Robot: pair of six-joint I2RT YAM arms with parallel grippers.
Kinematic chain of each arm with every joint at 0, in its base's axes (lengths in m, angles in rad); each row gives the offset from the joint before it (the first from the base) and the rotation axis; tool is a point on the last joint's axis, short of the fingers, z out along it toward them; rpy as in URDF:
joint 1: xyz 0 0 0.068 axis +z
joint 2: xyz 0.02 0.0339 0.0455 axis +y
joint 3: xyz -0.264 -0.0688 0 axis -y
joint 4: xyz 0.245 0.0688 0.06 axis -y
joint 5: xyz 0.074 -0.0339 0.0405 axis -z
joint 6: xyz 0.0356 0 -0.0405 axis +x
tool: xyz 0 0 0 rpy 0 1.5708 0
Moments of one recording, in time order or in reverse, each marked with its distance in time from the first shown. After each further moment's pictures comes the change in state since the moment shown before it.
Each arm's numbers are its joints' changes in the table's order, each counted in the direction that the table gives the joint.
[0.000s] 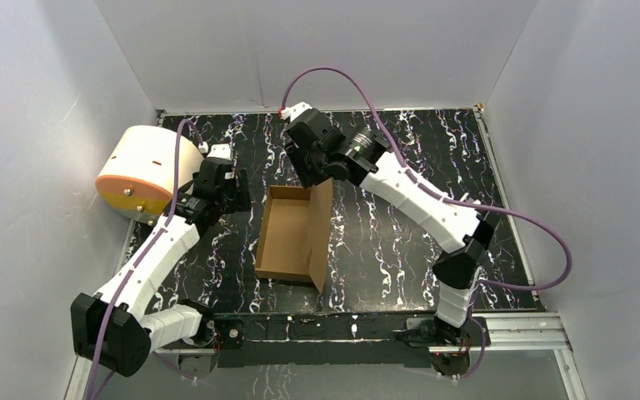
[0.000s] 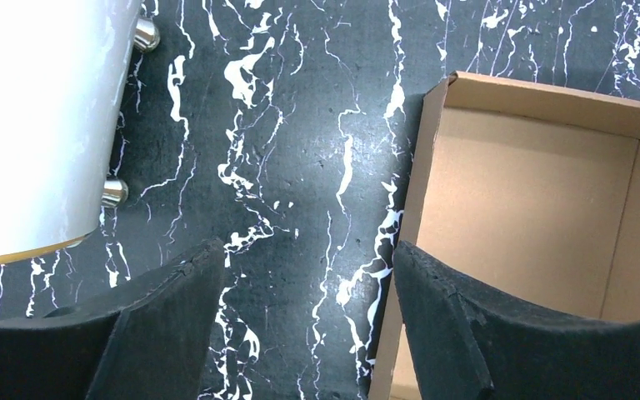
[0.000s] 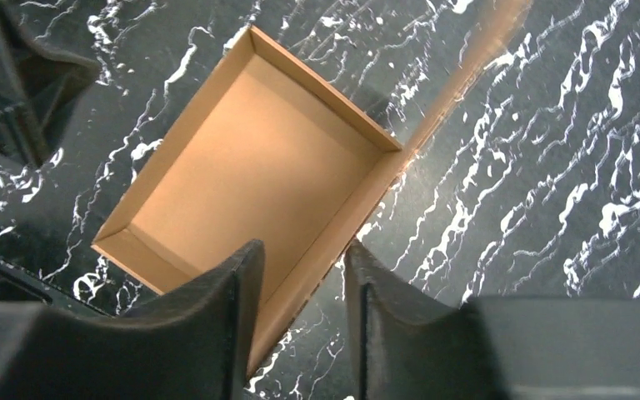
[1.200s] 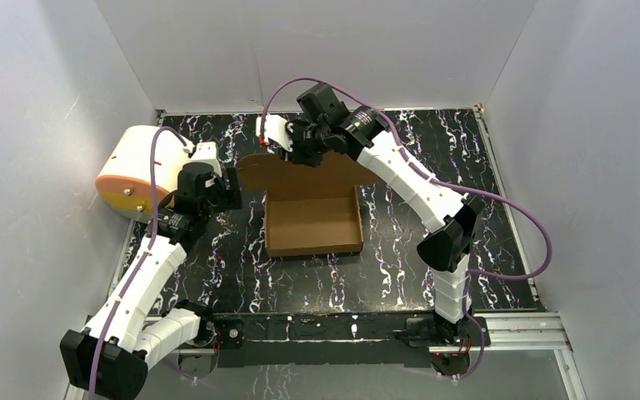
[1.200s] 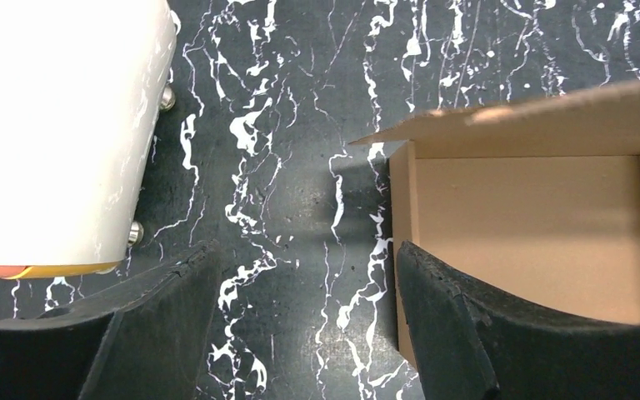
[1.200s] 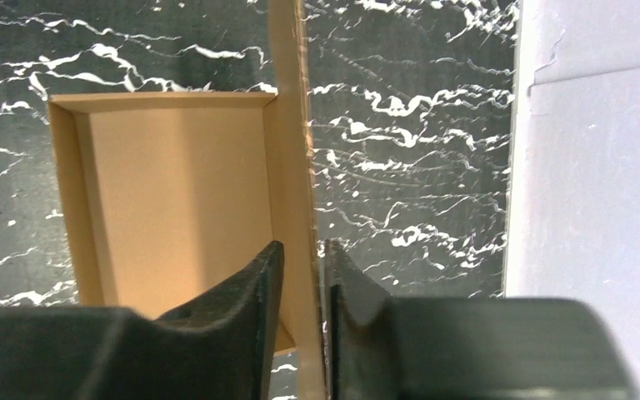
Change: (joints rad) left arm 0.062 -0.166 -0.064 0.098 0.062 0.076; right arm -0.152 0.150 0.141 0.049 -0.581 -1.043
